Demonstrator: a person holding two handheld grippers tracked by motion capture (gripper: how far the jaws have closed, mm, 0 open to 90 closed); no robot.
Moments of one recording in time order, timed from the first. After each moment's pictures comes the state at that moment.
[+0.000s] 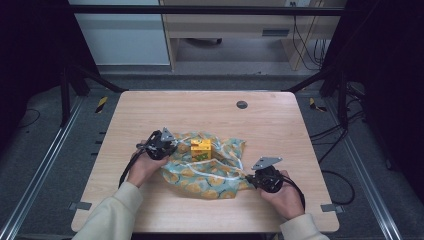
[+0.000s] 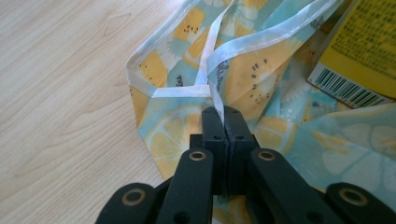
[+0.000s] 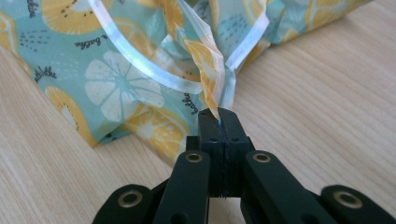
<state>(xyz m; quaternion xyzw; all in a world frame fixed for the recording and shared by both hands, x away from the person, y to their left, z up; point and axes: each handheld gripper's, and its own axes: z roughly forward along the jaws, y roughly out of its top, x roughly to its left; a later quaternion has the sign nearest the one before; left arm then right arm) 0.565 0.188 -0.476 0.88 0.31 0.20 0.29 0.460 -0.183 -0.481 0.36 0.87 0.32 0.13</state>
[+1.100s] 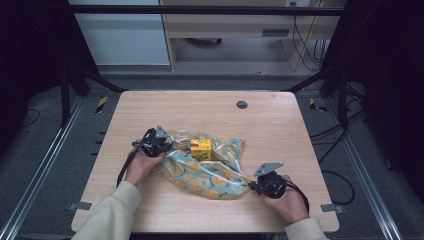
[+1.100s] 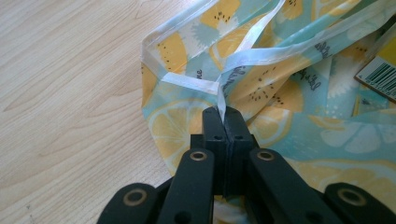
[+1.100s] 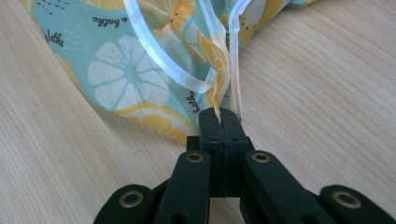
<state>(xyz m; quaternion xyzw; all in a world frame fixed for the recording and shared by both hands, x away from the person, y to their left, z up) 0.576 0.204 -0.480 0.87 0.34 0.20 0.29 0.449 -0.190 -0.488 0.34 0.88 0.31 0.11</state>
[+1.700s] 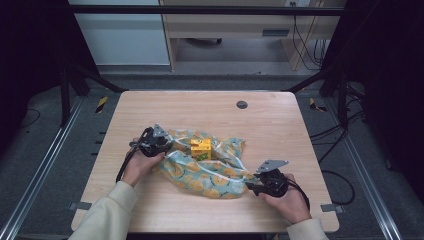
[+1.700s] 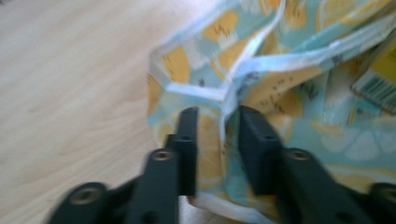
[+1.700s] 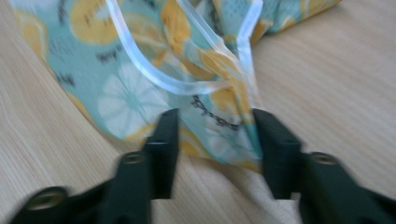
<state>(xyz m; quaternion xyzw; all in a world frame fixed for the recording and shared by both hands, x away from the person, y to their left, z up) 0.569 0.208 -0.465 0.85 0.35 0.23 0.31 0.449 -0.193 -0.477 0.37 0.86 0.34 0.13</state>
